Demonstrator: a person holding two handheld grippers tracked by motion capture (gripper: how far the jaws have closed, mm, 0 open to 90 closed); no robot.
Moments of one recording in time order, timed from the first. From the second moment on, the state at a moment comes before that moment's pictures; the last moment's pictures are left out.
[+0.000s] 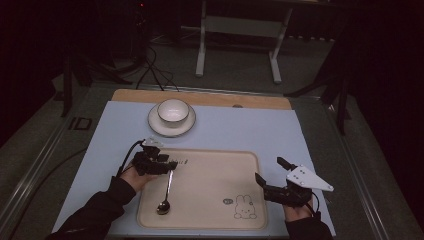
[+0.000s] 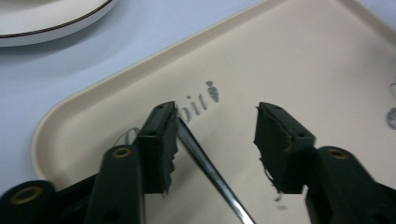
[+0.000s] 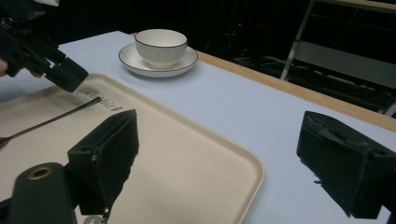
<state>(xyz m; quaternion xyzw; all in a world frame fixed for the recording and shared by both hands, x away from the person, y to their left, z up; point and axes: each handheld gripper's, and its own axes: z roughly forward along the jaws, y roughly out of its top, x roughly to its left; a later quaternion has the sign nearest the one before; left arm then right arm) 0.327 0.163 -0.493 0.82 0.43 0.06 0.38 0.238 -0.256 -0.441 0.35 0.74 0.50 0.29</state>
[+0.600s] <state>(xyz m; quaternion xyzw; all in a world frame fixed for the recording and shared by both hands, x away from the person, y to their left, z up) 0.320 0.172 -0.468 0.79 0.42 0.02 0.44 0.239 -0.256 -0.442 0.35 0.74 0.50 0.29</state>
